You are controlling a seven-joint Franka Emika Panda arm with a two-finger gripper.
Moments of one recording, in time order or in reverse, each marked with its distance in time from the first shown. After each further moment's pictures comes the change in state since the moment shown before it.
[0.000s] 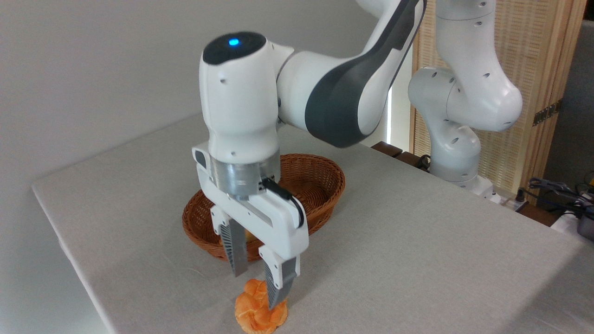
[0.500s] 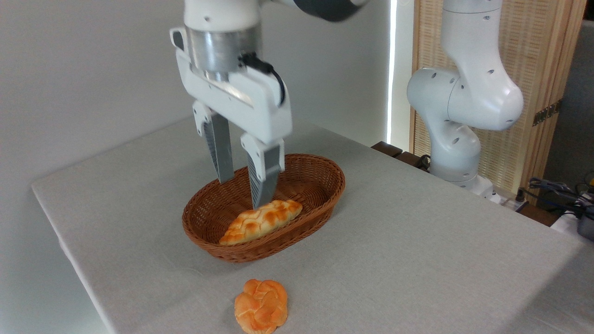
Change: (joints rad) arm 0.078 -0.124 -0.157 0.215 -0.020 -0.387 -0.081
